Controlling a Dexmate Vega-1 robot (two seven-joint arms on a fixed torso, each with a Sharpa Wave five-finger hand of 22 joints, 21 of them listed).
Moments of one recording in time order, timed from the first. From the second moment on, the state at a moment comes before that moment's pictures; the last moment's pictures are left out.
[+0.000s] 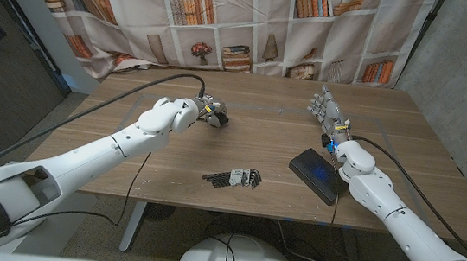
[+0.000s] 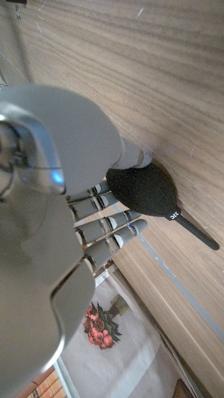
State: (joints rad) left arm 0.55 0.71 0.80 -1.69 0.92 0.27 -0.39; left_hand 1.07 0.19 0.20 -0.14 0.23 0.54 -0.04 0.26 0.20 0.63 -0.17 0.24 0.19 0.57 -0.05 0.22 0.18 0.51 -0.04 0.29 0.19; right arm -0.87 -0.52 -0.38 -1.42 0.60 0.17 -0.10; right_hand 0.23 0.06 0.19 -0.07 0.18 0.14 0.08 0.20 0.19 0.19 0.12 0.24 0.19 0.11 0.07 0.19 0.18 0.23 -0.03 0.27 0.18
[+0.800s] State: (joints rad) left arm 0.58 0.73 0.77 -1.78 0.91 0.31 -0.36; left_hand 1.12 0.18 0.24 -0.14 0.22 0.57 -0.04 0.26 0.20 0.66 -0.16 0.24 0.19 0.61 -0.06 0.22 0.18 0.53 -0.04 0.30 0.19; right arm -0.88 -0.52 -0.37 -1.42 0.60 0.20 -0.10; right_hand 0.23 0.06 0.19 -0.07 0.18 0.14 0.08 0.20 0.19 0.19 0.12 0.24 0.19 0.11 0.07 0.19 0.18 0.24 -0.04 0.27 0.18
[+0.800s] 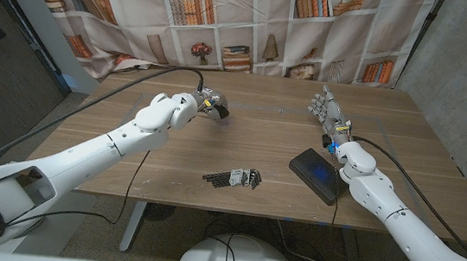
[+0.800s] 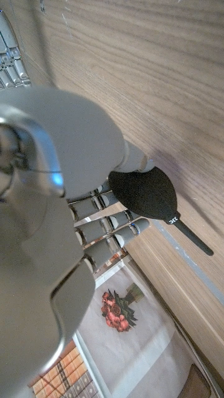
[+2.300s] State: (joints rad) left arm 0.69 0.79 0.63 -1.95 0.89 0.31 -0.22; left_hand 1.17 0.15 0.31 -0.15 0.20 0.69 -0.02 0.26 0.20 0.77 -0.15 0.23 0.20 0.75 -0.08 0.21 0.18 0.68 -0.06 0.35 0.18; right arm -0.90 -0.52 -0.36 -1.43 0.61 0.25 -0.10; right_hand 0.23 0.06 0.19 -0.08 0.18 0.14 0.08 0.20 0.19 0.19 0.12 0.24 0.19 0.11 0.07 0.19 0.18 0.24 -0.04 0.27 0.18
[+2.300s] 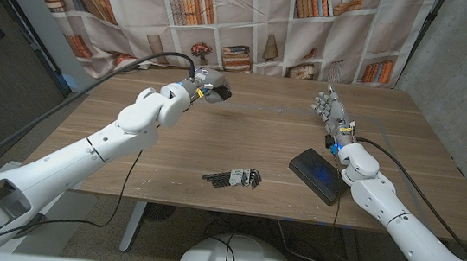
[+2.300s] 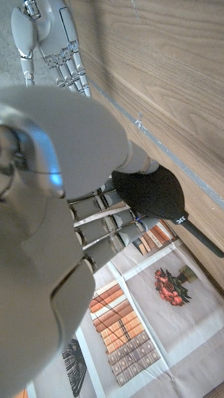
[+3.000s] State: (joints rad) left arm 0.71 0.78 0.61 -1.93 0.80 0.26 -0.13; left_hand 1.21 0.16 0.37 -0.14 0.19 0.81 -0.01 0.29 0.20 0.89 -0.15 0.24 0.20 0.88 -0.11 0.22 0.18 0.79 -0.08 0.38 0.18; right arm -0.92 -0.53 -0.35 -1.45 0.61 0.25 -0.10; right_hand 0.23 0.06 0.19 -0.08 0.18 0.14 0.08 0.20 0.19 0.19 0.12 0.24 0.19 0.11 0.07 0.19 0.18 0.24 -0.04 0.26 0.18
